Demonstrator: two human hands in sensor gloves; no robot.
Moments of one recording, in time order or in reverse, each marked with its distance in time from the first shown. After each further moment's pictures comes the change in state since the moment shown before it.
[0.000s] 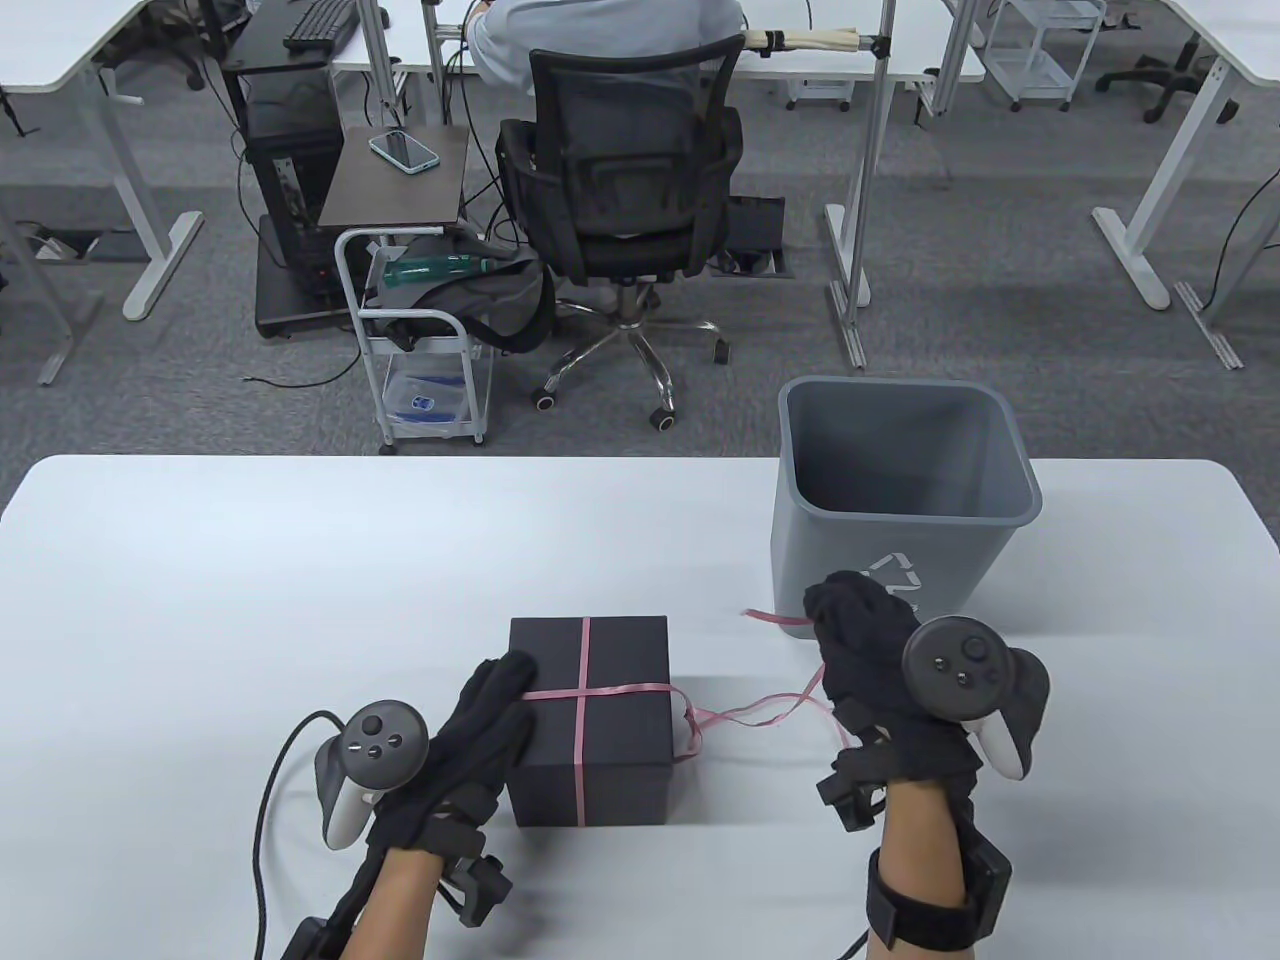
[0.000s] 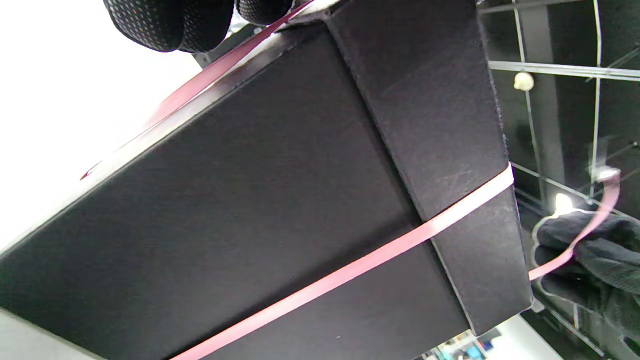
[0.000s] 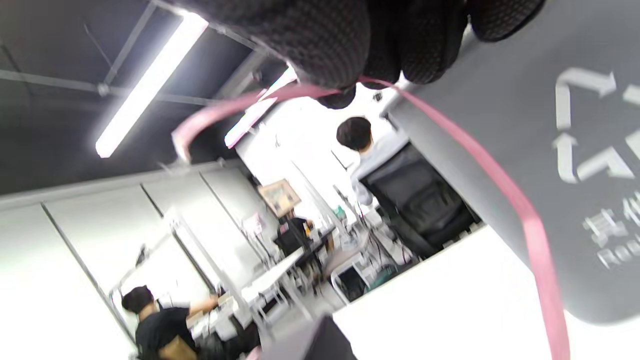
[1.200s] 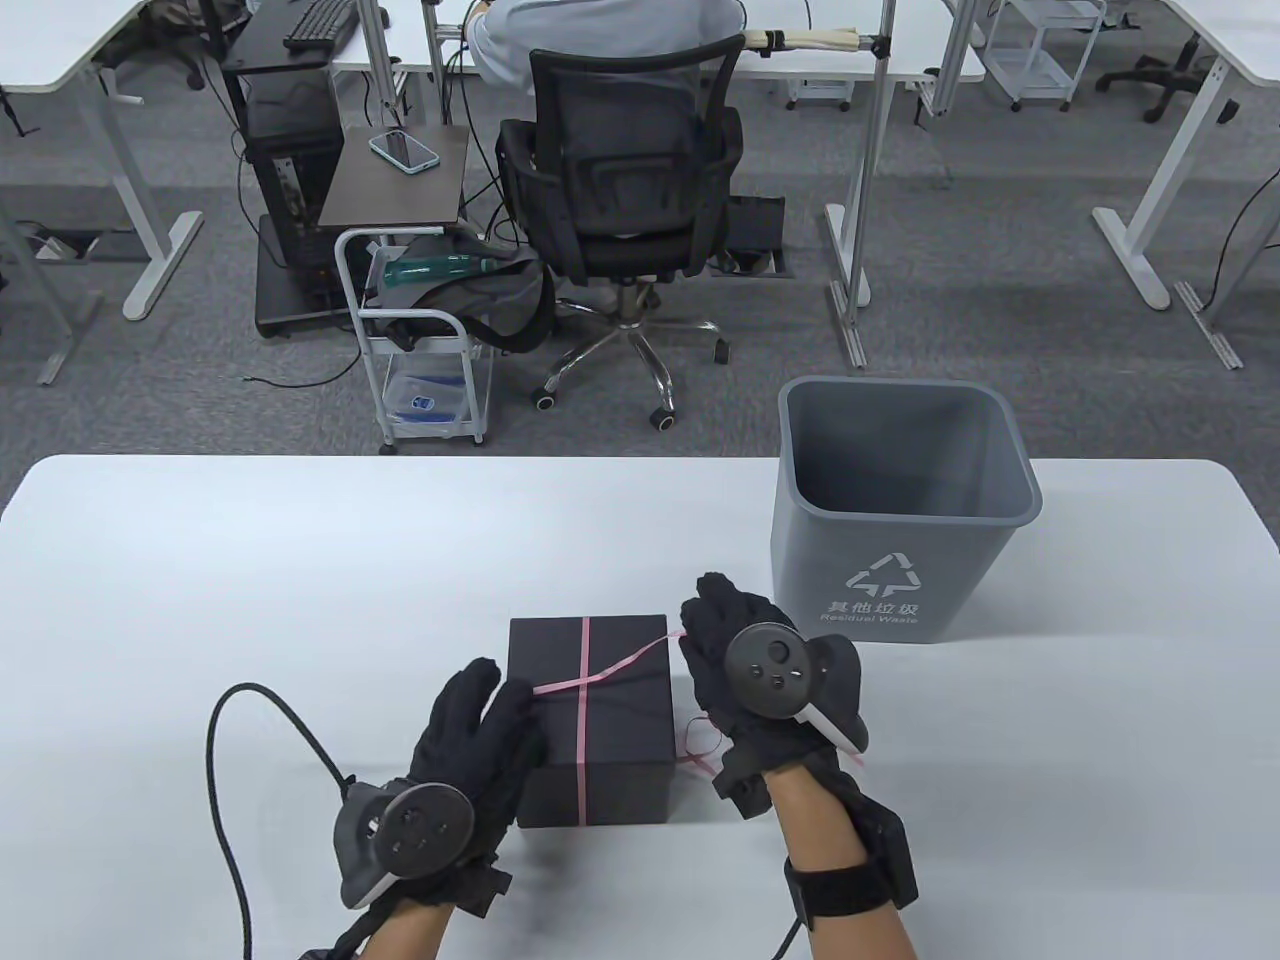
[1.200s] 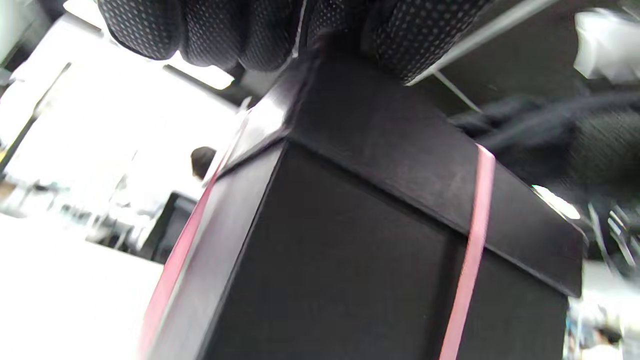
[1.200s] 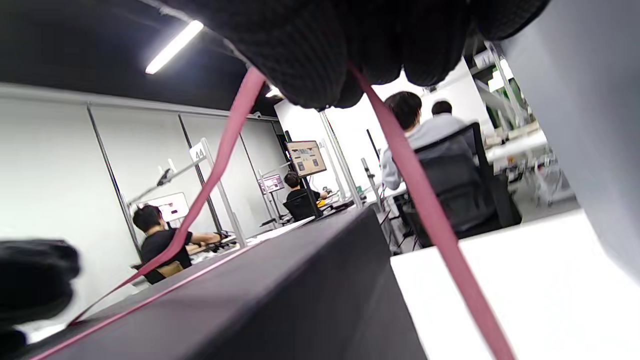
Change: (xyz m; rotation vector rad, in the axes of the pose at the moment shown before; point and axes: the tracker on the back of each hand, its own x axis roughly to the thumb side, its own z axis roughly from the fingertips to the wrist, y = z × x) left_hand 0.064 -0.013 0.044 0.369 -0.346 -0.684; right_hand 0.060 0.088 -0.032 -0.014 -0.187 0.307
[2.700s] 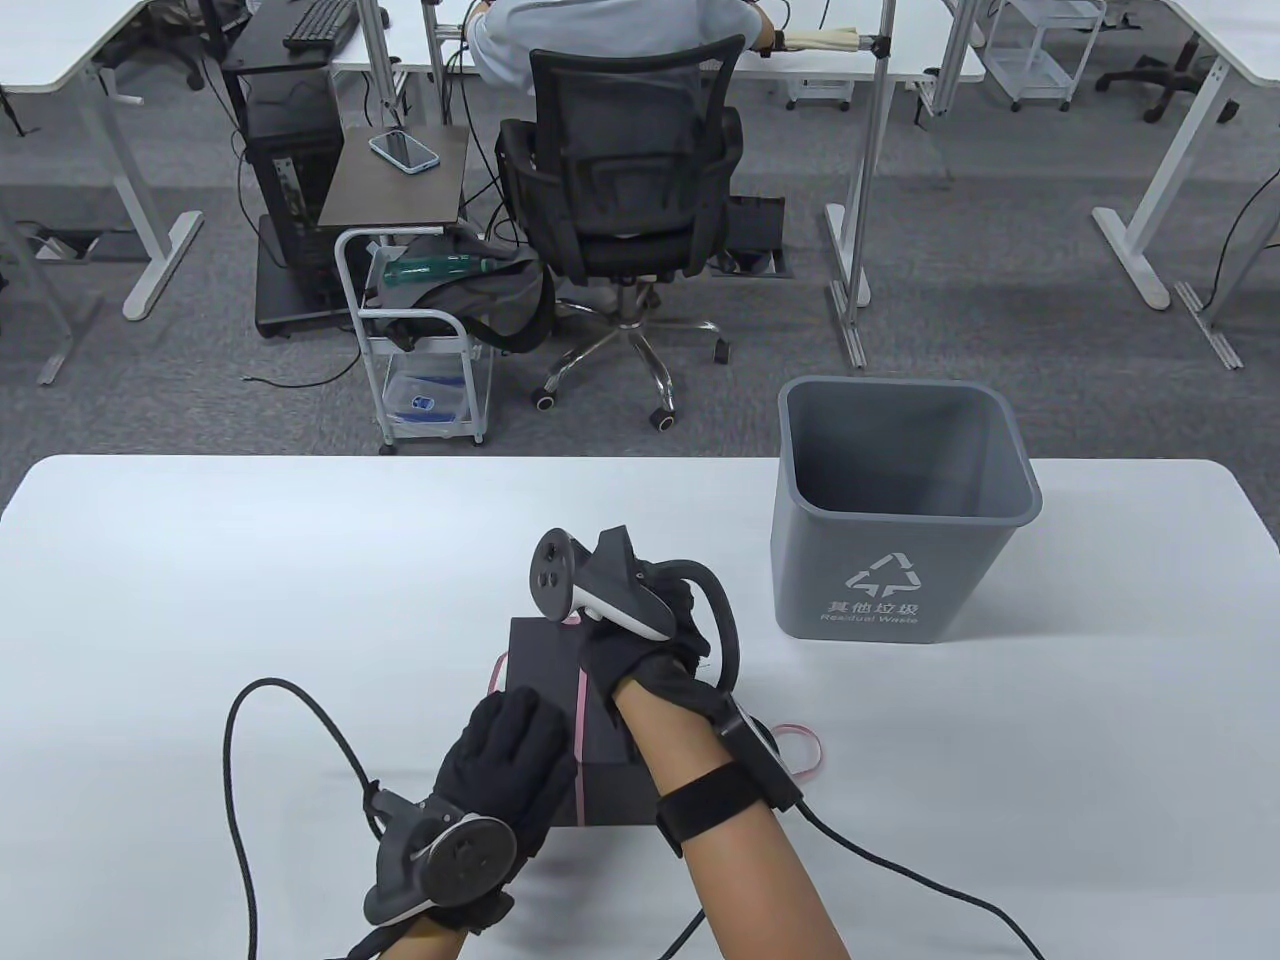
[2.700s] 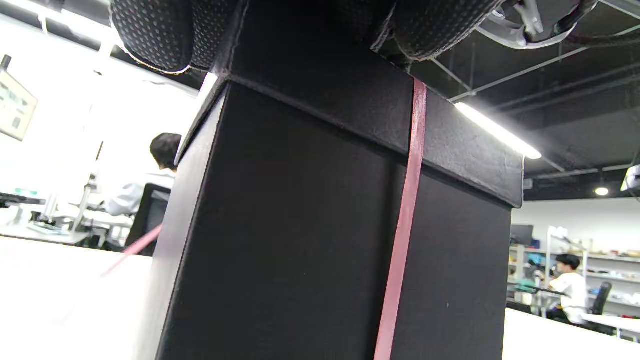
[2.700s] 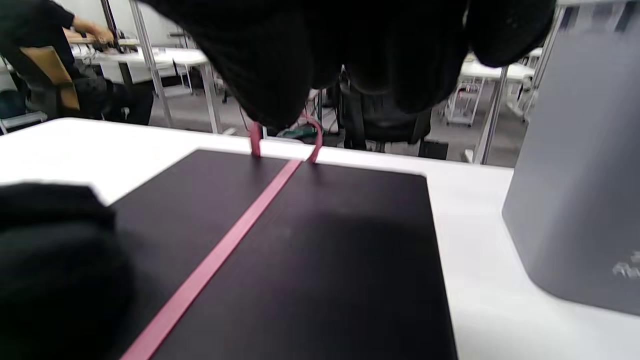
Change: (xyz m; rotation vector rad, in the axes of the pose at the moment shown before) left_hand 0.008 -0.016 0.008 -0.096 -0.049 -0.031; right_hand 0.094 0.028 -0.074 0.541 0.201 0.357
